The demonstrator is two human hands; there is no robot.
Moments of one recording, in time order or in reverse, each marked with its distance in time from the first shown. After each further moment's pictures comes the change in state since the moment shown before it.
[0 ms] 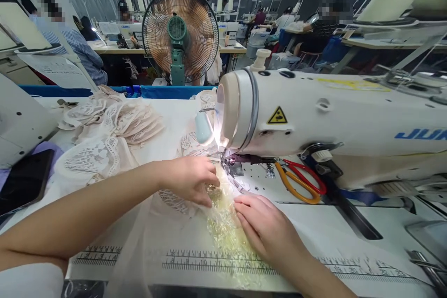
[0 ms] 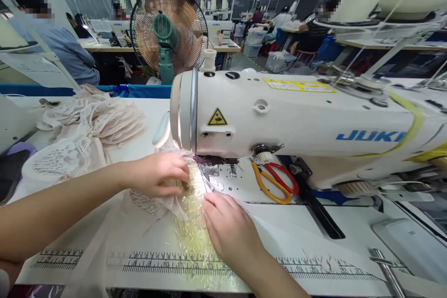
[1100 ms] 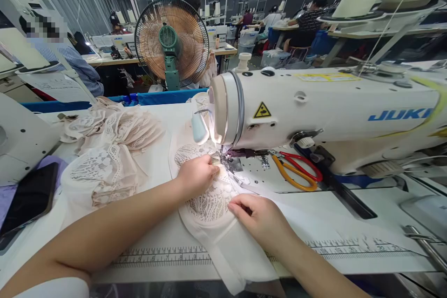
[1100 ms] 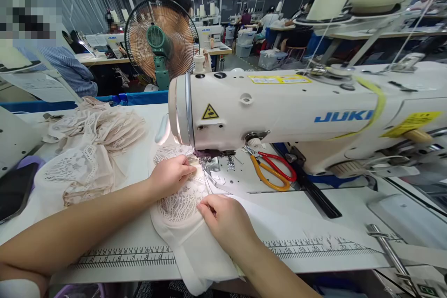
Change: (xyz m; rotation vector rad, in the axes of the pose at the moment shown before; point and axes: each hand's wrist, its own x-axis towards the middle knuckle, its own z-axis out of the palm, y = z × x) left_hand 0.013 0.015 0.041 0.081 0.073 -0.641; right_hand 0.015 -0.019 0.004 0.424 -0.235 0.618
